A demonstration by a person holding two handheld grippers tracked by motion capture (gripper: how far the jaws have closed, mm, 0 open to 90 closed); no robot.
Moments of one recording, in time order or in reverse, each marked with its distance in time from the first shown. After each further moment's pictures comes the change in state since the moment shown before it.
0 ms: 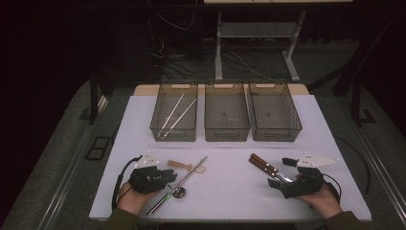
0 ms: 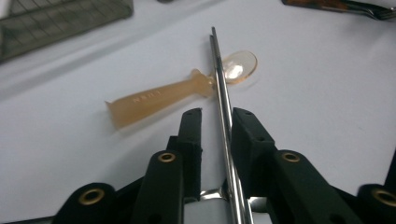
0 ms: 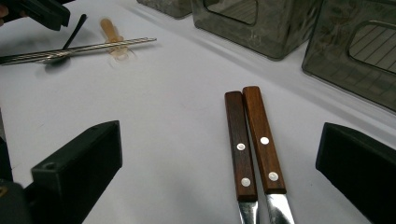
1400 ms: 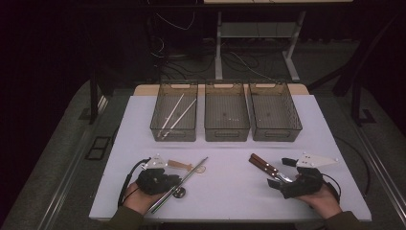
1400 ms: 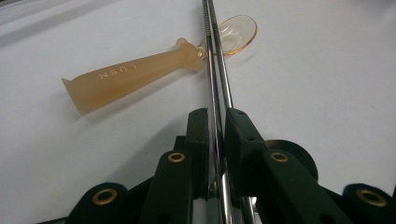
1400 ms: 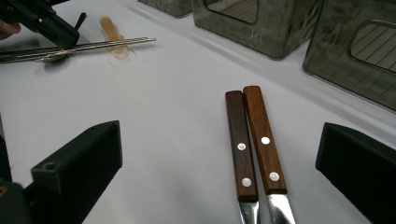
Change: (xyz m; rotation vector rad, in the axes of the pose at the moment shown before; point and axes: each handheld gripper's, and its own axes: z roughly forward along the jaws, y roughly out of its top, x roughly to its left) left arm 0.000 -0.004 0.020 0.100 -0.018 0.027; right arm 0.000 0.000 0.001 0.001 -0.001 -0.005
